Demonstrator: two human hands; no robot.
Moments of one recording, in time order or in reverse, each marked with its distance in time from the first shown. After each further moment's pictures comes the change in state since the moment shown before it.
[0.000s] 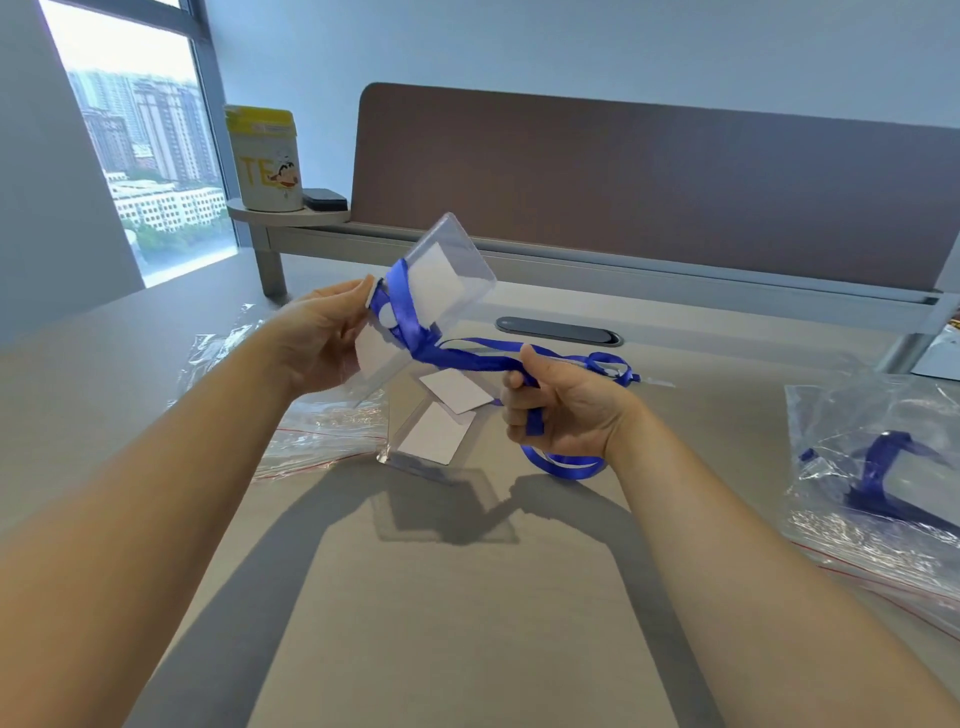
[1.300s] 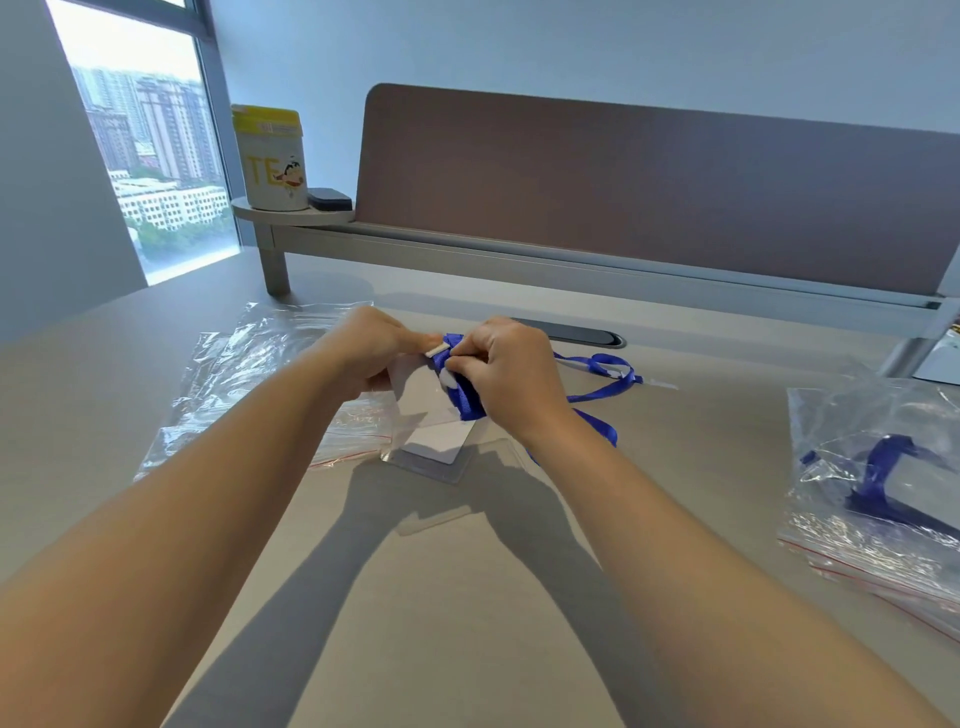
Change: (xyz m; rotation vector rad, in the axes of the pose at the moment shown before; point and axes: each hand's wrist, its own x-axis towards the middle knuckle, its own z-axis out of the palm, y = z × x) left_hand 0.000 -0.008 0.035 0.610 0.253 -0.080; right_hand 0.020 0.000 0.057 -1.232 0.562 -0.651
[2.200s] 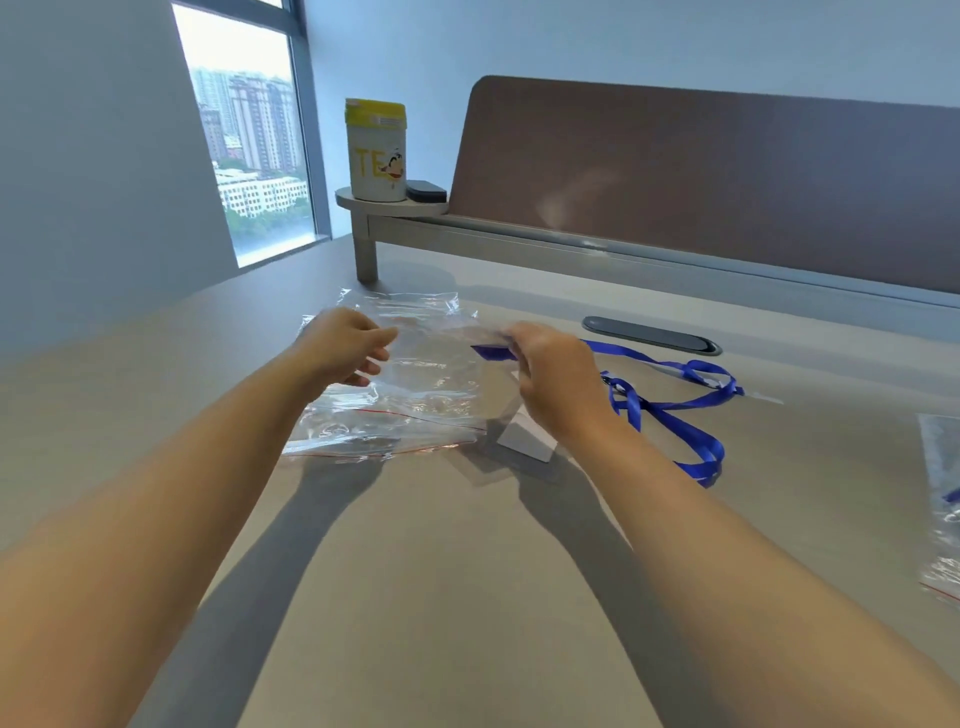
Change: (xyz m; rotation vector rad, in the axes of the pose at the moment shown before) left_hand 0.003 -0.059 -0.094 0.167 0.190 -0.060; right_hand 0.015 -0.016 0.050 -0.184 -0.017 -0.149
